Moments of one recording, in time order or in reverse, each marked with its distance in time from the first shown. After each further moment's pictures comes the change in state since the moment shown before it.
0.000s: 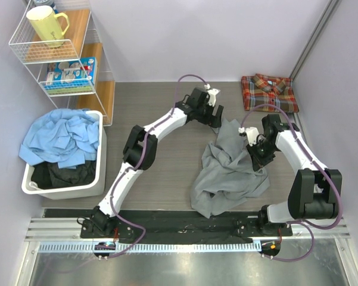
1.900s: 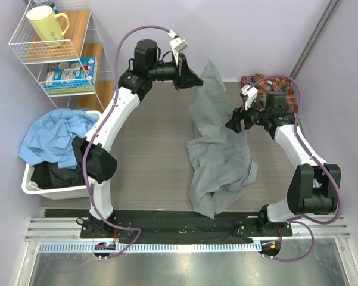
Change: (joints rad) left arm 0.193 -0.589 -0.129 0.079 0.600 0.053; right arm 0.023 0.050 0.097 0.757 -0.504 0.205
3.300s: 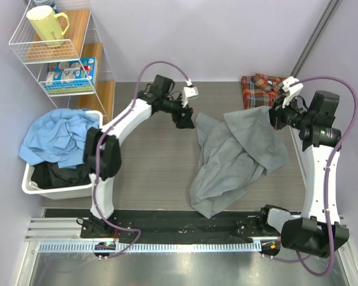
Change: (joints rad) left arm -0.010 0.001 -0.405 -0.247 -0.113 0.650; right arm -0.278 -0.333 0.163 -0.338 -0.116 -0.035
